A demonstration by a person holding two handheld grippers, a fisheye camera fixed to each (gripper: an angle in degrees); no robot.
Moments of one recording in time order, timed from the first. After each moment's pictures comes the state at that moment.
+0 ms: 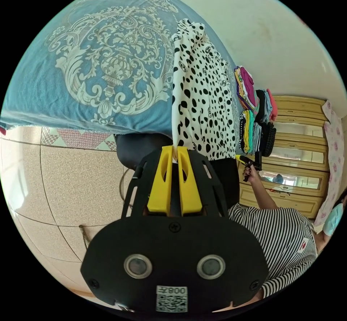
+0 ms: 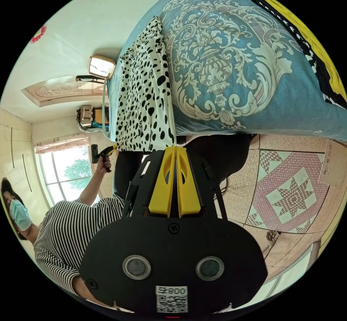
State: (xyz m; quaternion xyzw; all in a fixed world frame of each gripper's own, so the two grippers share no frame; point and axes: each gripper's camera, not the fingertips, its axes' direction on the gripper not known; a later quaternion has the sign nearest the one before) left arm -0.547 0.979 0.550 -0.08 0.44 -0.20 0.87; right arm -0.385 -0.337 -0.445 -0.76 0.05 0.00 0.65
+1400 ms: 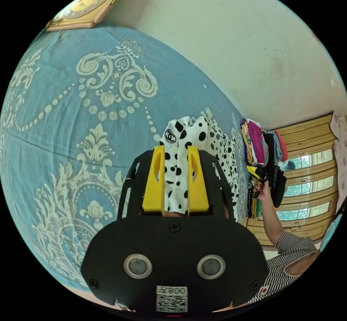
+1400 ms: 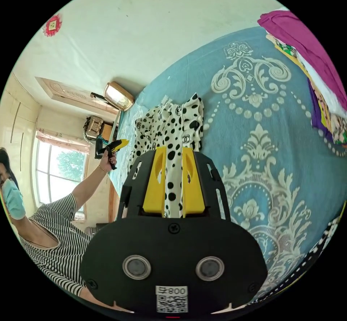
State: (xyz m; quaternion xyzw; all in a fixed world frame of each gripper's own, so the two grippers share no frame) left arm -0.547 0.535 0.812 0.05 0.37 -0.19 0.91; right arm -0.417 -0.222 -0.048 -0.68 -0.05 -0.09 0.73
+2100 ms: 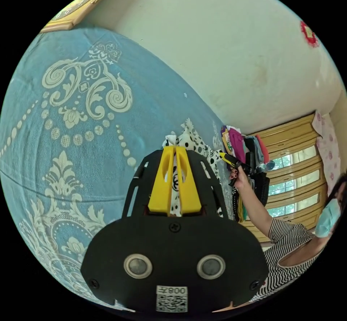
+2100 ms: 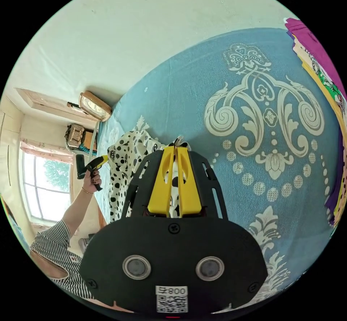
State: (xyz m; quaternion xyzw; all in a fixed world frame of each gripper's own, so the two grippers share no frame) left arm -0.549 0.502 0.874 0.16 0.48 -0.16 0.85; right arm -0.408 -0.152 0.078 -0.66 -0.02 -0.11 0.74
